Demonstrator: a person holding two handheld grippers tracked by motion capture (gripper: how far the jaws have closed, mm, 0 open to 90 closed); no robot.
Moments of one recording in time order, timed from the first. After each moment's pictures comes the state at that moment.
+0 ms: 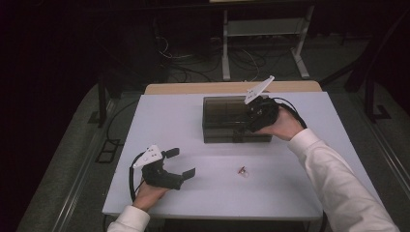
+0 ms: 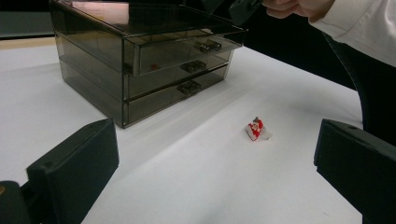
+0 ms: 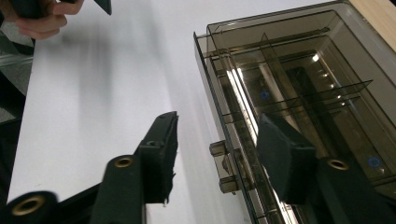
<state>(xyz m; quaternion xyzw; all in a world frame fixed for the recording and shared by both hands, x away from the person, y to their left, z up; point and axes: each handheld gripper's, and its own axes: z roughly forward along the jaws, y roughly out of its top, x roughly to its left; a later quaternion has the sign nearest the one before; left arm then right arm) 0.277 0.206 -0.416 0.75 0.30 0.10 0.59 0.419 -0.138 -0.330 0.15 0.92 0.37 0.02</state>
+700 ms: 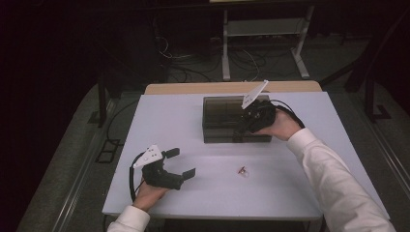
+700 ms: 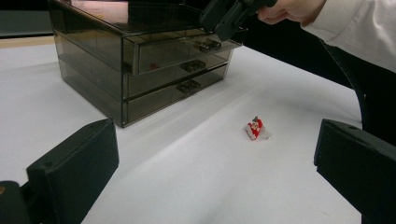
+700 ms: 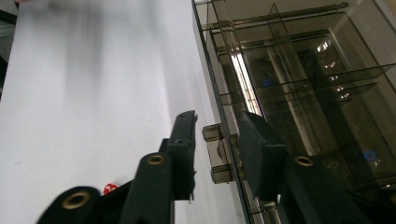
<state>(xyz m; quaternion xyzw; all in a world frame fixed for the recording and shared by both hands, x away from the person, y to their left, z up) 0.277 0.206 -0.416 0.75 0.30 0.09 0.59 0.427 -0.134 -0.346 0.12 0.93 0.33 0.02</state>
